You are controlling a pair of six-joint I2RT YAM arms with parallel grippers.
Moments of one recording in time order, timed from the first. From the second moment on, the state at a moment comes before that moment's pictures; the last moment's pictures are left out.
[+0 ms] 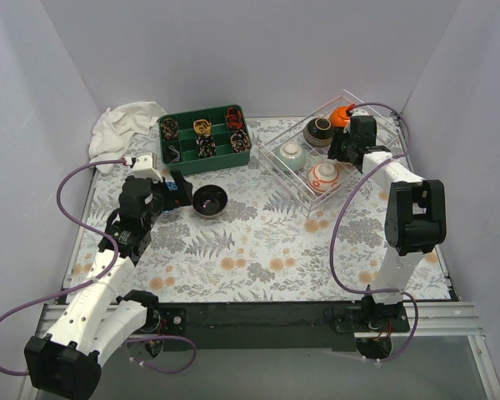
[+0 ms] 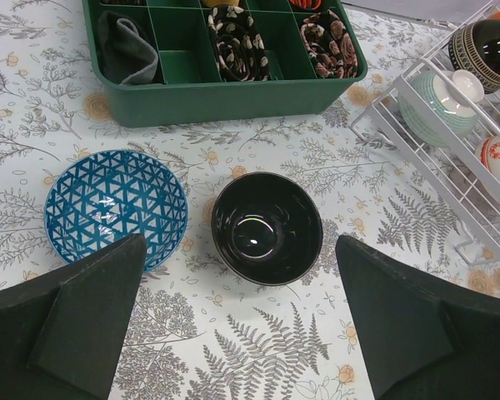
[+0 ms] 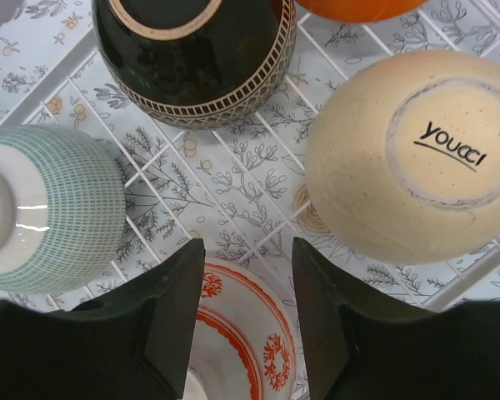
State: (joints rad) left arm -0.28 0.83 0.71 -0.19 -0.10 -0.34; right arm 0.12 1.85 1.32 -0.12 -0.03 0.20
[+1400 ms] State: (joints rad) left arm -0.28 0.83 0.70 -0.16 -0.08 -0.33; right arm 0.15 1.81 1.32 -0.10 -0.11 0.16
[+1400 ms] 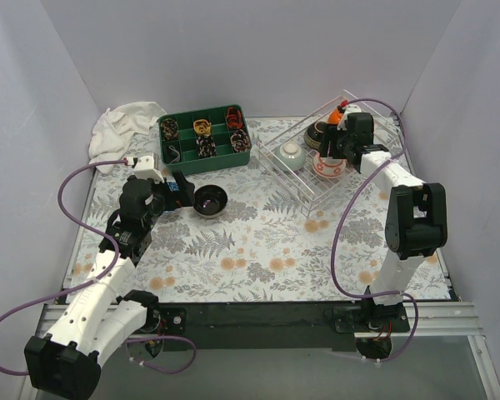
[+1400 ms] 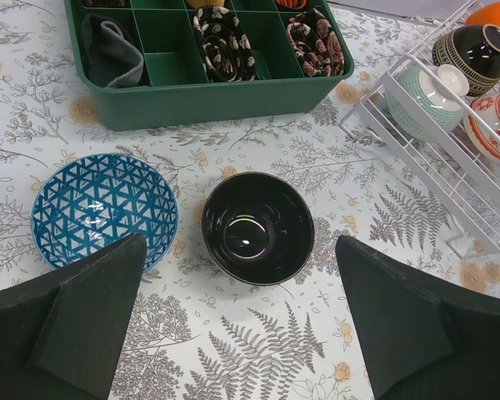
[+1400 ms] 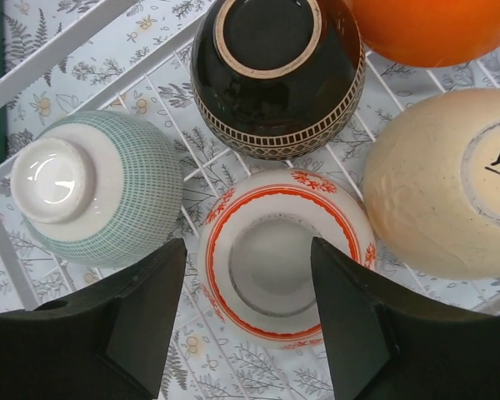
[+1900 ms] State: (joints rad) left arm -0.28 0.83 0.70 -0.16 -0.07 -0.33; right arm 0.37 1.79 1.34 -0.15 0.21 -0.31
